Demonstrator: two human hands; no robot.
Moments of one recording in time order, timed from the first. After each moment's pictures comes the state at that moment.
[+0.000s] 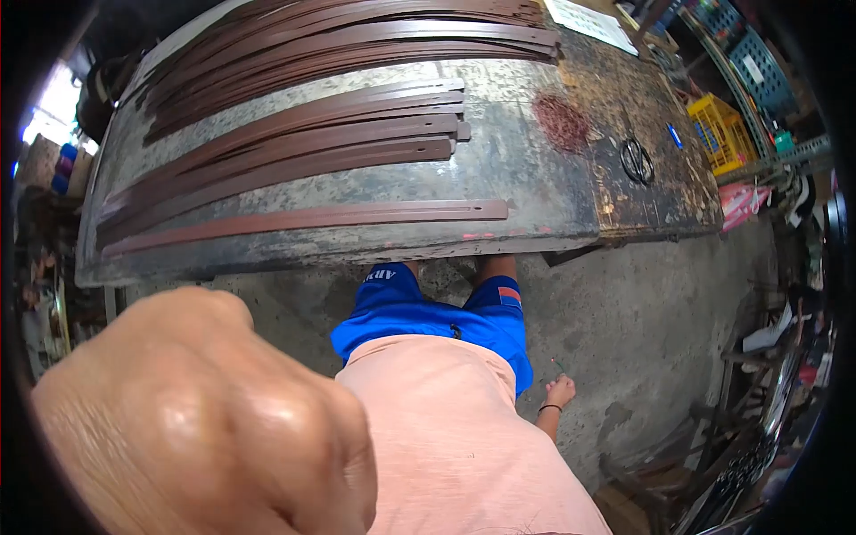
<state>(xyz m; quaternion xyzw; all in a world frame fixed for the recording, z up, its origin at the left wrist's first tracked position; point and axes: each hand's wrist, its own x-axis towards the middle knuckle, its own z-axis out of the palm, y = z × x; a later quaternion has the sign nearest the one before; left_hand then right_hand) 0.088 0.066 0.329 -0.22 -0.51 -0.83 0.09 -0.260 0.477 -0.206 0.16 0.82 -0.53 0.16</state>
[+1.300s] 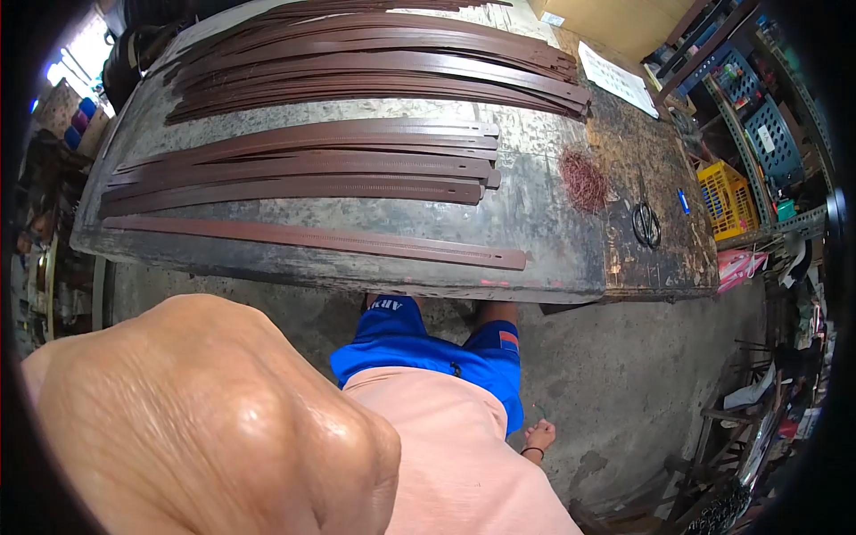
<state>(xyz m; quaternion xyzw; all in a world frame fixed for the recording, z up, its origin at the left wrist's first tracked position) 0.134 -0.003 0.312 -0.22 -0.64 -0.72 0.17 -0.253 0.480 -0.210 0.14 0.85 -0.46 0.22</state>
